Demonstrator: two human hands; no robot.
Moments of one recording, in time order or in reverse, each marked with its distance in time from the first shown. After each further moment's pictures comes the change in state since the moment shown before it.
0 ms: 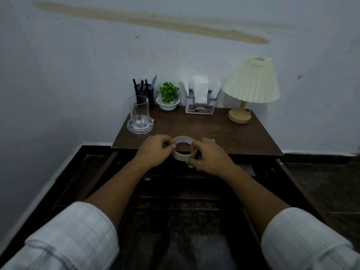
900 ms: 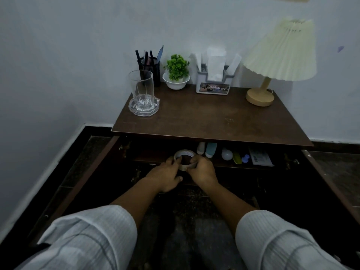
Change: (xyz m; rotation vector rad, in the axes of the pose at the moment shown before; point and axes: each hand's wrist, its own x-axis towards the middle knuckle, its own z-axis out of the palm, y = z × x) left_hand -0.016 -0.088 0.114 0.402 -0.587 -0.108; right_hand 0.009 0.003 0.152 0.543 -0.056 0.548
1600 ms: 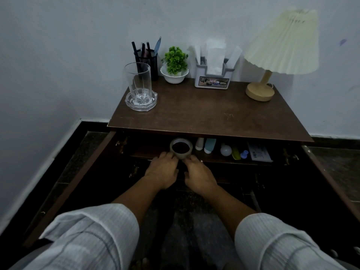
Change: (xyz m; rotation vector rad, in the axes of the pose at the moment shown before) left_hand 0.001 0.006 0.003 0.181 0.211 0.005; right_hand -0.013 0.012 0.008 -0.419 -0.146 -0.324
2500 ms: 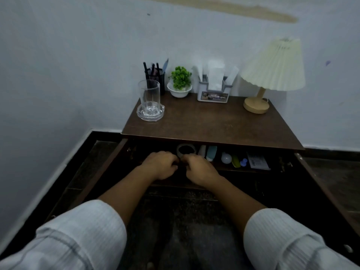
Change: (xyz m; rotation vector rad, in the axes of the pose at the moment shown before) left_hand -0.029 -0.019 -0.077 -0.067 -0.037 0.039; right_hand 0.000 -0.044 -0.062 -0.032 -0.073 -0.054
